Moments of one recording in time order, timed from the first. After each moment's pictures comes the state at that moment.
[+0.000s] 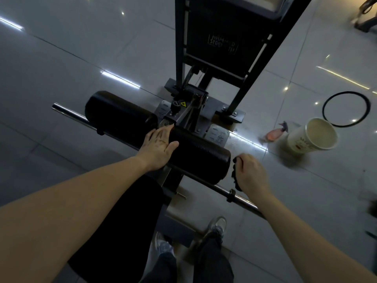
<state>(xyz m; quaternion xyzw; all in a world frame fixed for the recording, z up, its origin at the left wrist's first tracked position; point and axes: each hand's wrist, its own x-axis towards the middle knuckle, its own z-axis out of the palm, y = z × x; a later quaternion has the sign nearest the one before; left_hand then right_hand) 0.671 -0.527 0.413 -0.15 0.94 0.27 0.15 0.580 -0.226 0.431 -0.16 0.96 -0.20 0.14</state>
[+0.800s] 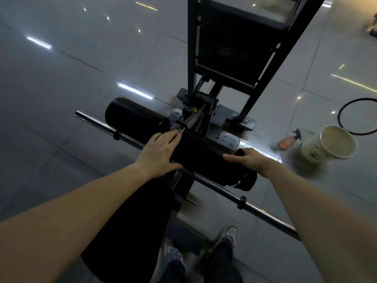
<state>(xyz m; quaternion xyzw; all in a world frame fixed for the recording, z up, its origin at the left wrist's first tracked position) 0.707 -0.530 0.450 -0.05 0.99 0.08 0.09 0.523 -0.253 0.438 -0.09 0.80 -0.34 0.49</state>
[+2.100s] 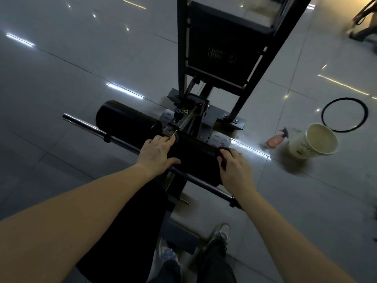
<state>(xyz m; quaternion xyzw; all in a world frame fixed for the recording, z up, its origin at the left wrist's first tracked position) 0.688 -0.521 0.446 -0.14 0.98 0.12 0.09 0.602 -0.266 0.445 -0.26 0.95 -0.18 0.07</state>
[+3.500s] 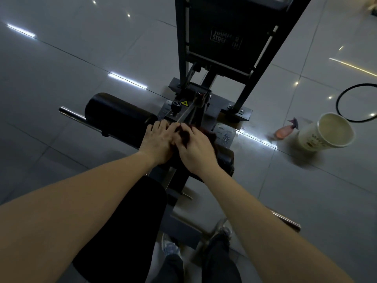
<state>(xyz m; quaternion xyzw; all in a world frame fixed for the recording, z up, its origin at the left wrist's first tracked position) 0.646 -0.521 0.422 -0.11 0.99 0.03 0.10 0.600 -0.372 0.459 -0.30 0.88 -0.33 0.18</state>
